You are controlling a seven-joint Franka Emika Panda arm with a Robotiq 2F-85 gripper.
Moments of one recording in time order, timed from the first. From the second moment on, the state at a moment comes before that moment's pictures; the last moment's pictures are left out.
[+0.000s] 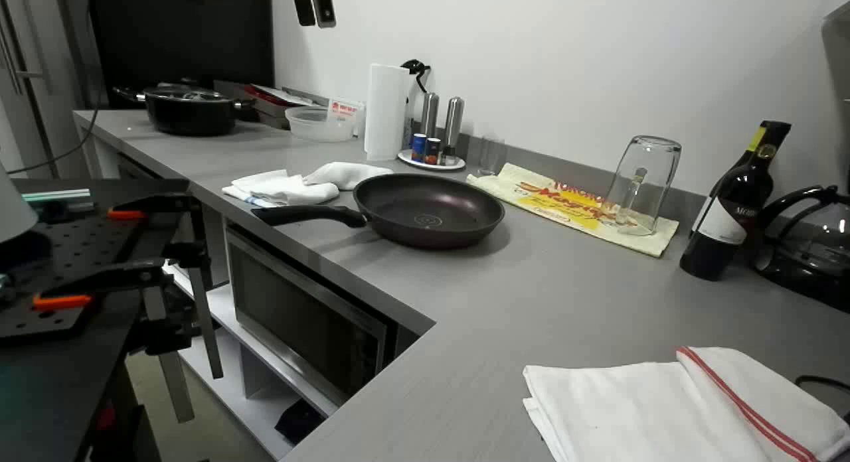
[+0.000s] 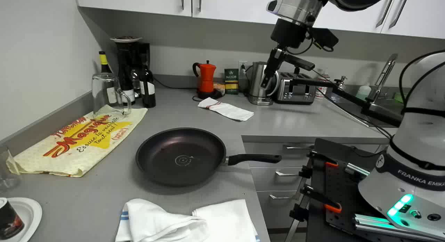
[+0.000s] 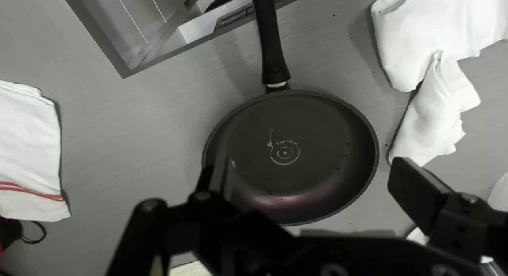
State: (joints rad) arm 0.06 -0.66 0.01 -2.80 0.02 2.41 -0.08
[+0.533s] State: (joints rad) arm 0.13 -0.52 0.02 -2.78 0.05 2.50 -0.08
